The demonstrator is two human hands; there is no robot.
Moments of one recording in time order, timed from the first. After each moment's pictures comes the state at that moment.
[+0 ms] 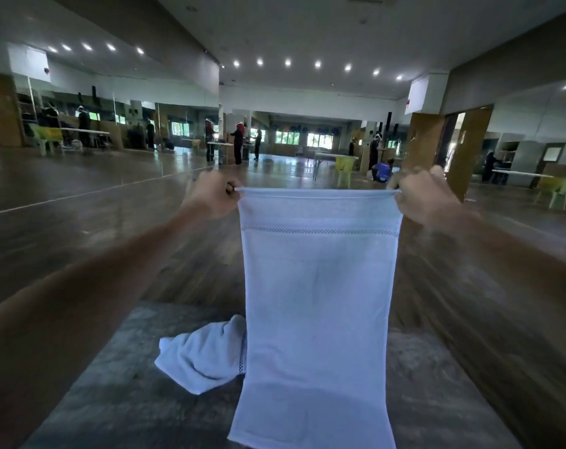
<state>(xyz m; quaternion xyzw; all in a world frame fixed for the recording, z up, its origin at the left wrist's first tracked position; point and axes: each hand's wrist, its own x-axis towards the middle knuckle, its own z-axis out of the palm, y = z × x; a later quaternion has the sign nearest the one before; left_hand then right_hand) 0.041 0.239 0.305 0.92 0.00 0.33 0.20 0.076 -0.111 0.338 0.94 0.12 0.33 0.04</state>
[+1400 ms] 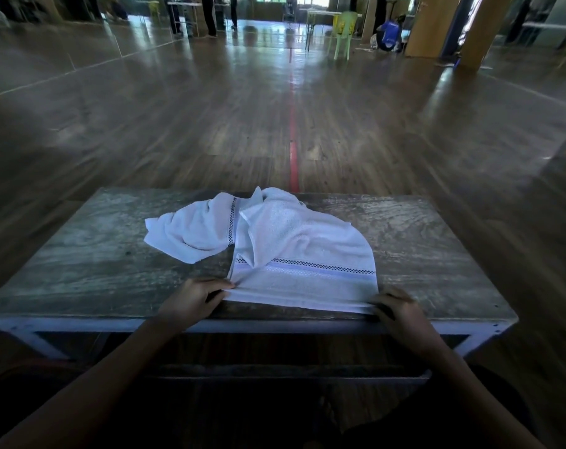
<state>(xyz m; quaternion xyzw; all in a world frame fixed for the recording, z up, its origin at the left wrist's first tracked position) -0.064 0.246 -0.089 0.93 -0.21 0.16 0.25 -0.069 -0.187 -0.077 0.95 0.19 0.08 -0.22</state>
